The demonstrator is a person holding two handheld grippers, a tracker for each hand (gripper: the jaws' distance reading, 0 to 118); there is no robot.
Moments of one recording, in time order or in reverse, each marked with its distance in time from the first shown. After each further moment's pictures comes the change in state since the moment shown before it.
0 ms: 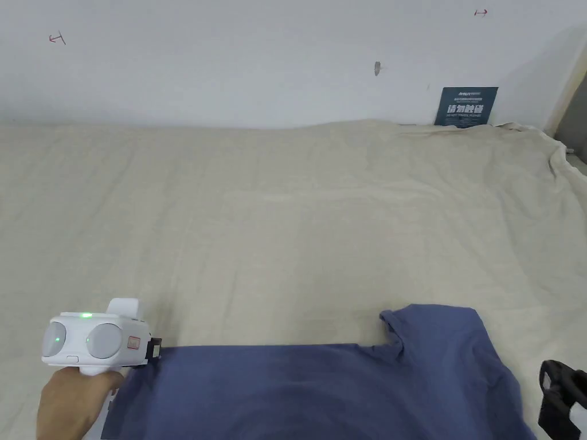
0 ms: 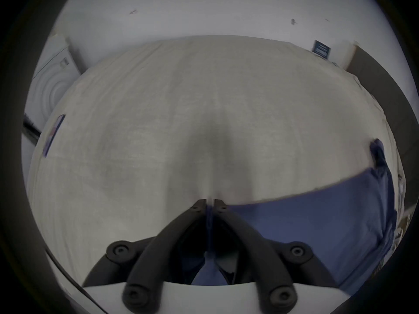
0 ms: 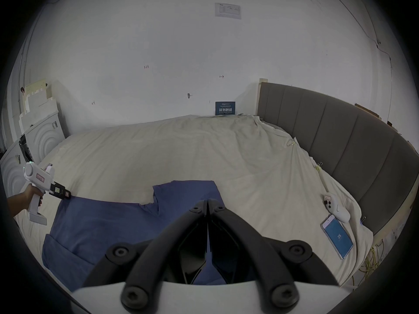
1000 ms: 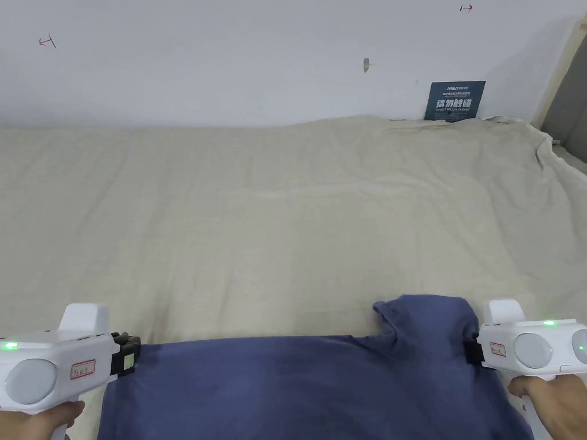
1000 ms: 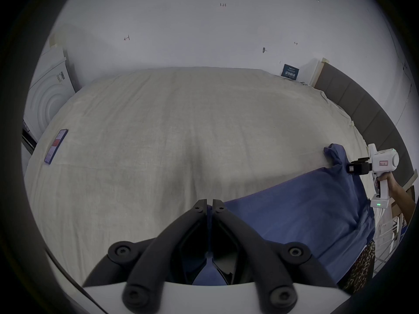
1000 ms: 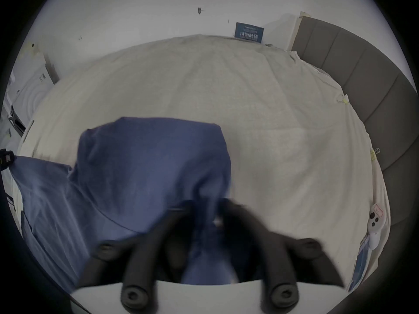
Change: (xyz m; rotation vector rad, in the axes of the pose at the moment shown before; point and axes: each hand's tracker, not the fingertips) left arm -0.007 -0.035 0.101 0.180 -0.083 -0.004; right arm 0.014 -0.013 -0.194 -0.443 0.067 0.144
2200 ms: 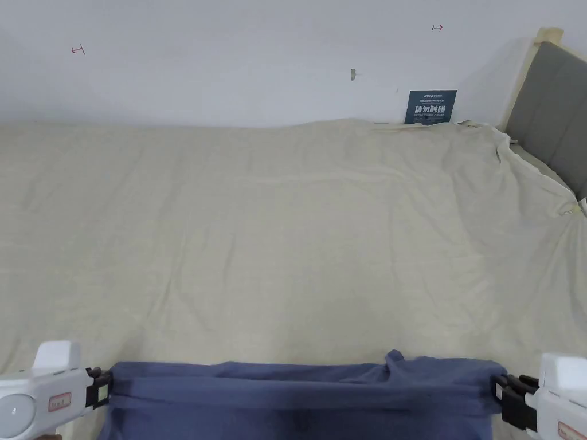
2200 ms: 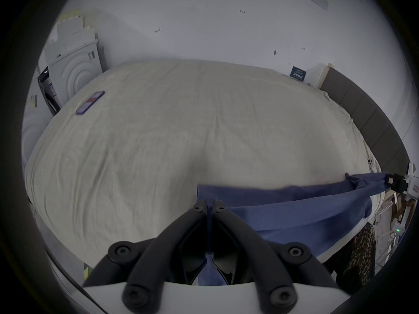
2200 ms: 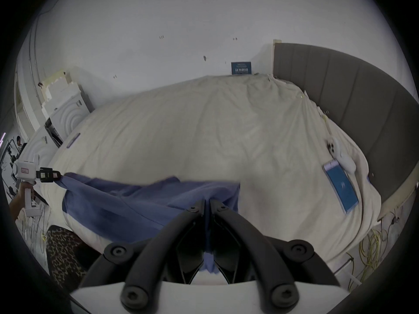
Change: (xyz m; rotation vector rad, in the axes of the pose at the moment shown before) left arm -0.017 -0.168 0.105 -0.013 0.063 0.107; right arm 0.027 -0.211 0.210 0.207 0.133 -0.108
